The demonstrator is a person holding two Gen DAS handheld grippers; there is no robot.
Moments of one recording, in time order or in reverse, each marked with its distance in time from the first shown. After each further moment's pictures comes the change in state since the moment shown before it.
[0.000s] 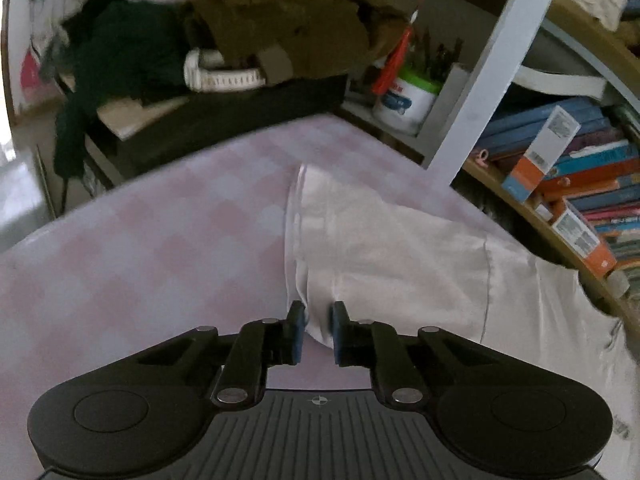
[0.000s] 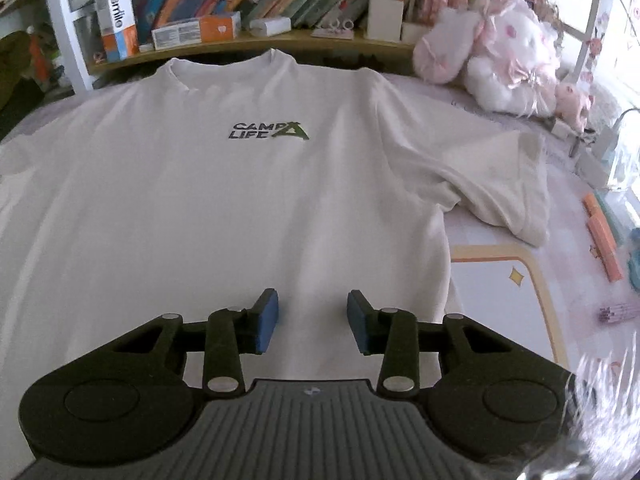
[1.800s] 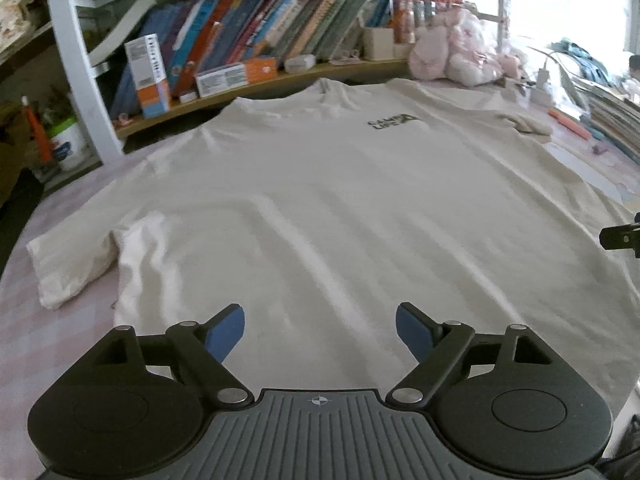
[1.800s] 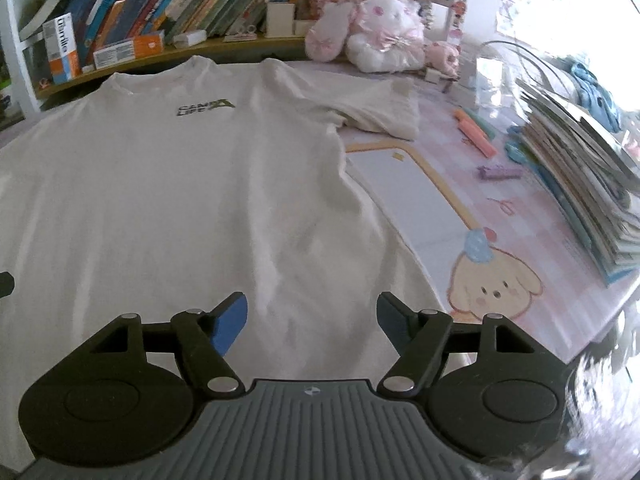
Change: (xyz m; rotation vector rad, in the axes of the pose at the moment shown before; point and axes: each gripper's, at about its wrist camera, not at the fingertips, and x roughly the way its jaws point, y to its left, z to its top) left arm -0.114 -0.097 -0.160 0.966 0.090 -0.463; right arm -0.093 0.030 -0.096 0.226 -0.020 -0.257
